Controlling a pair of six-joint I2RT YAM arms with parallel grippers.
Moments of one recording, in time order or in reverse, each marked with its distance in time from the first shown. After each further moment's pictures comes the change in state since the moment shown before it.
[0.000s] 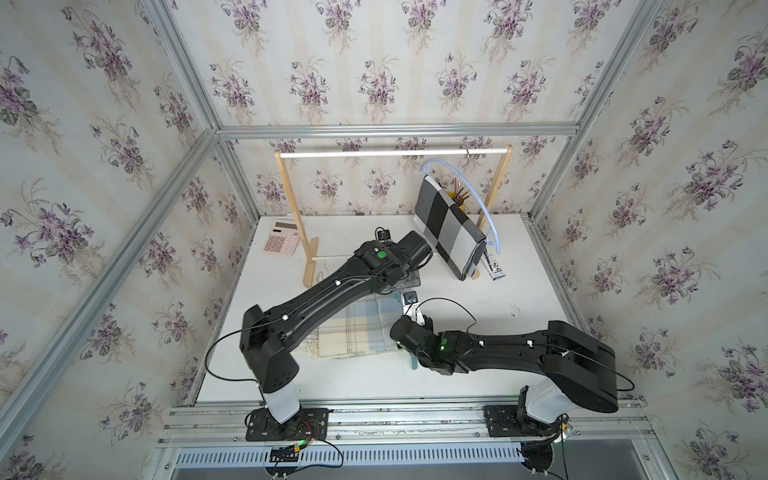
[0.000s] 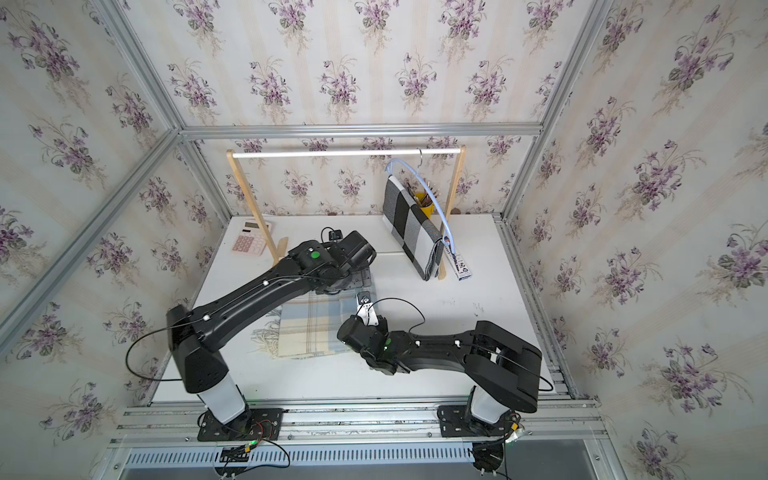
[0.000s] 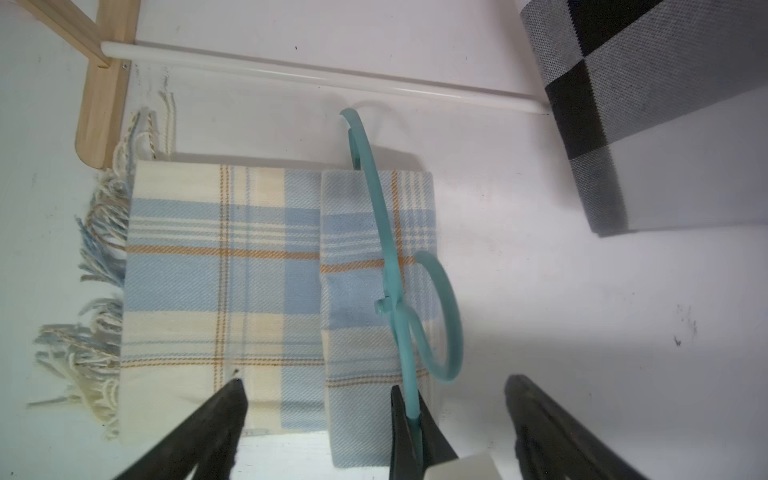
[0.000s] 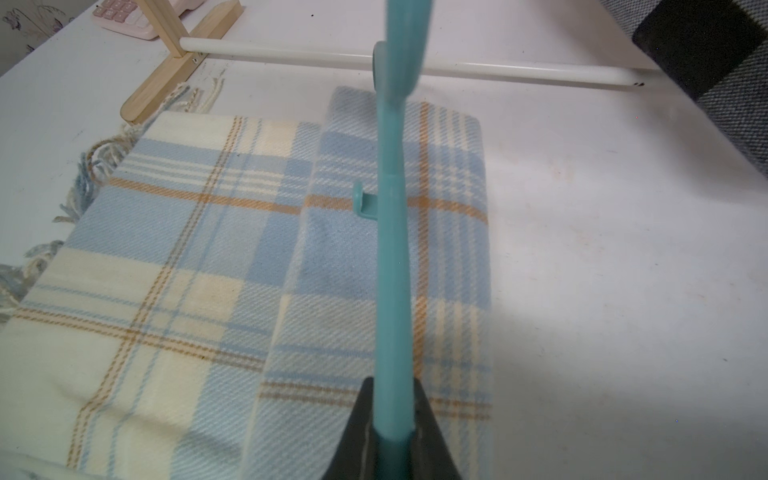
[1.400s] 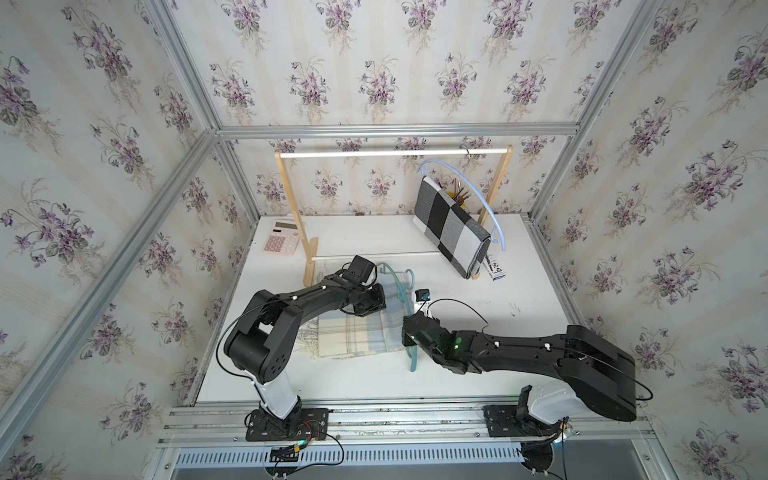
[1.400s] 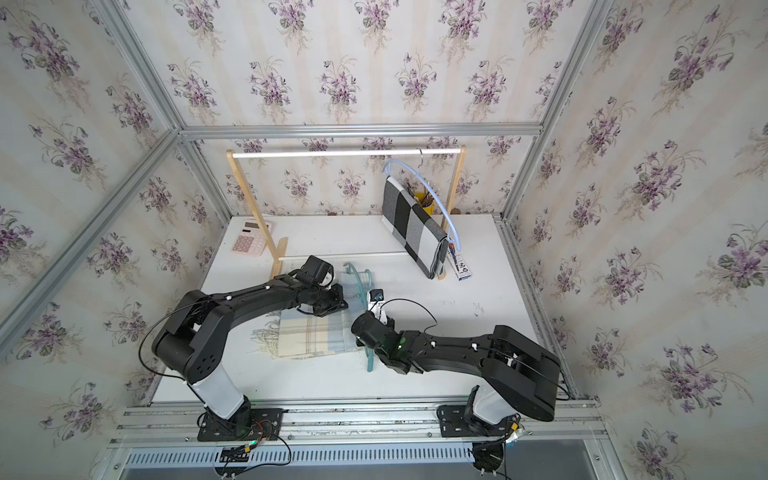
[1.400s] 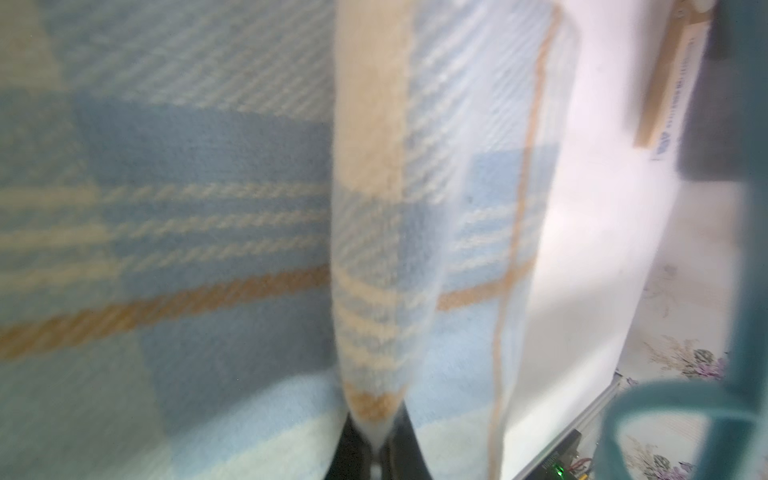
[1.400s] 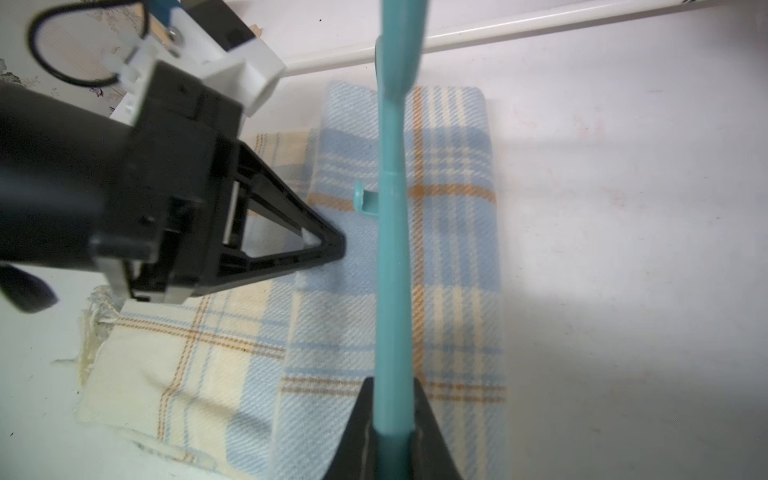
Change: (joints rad) left arm 0.335 0.016 -0.694 0.806 0.714 0.119; right arm -0.071 -0.104 -0.090 0.067 -0.153 0.095
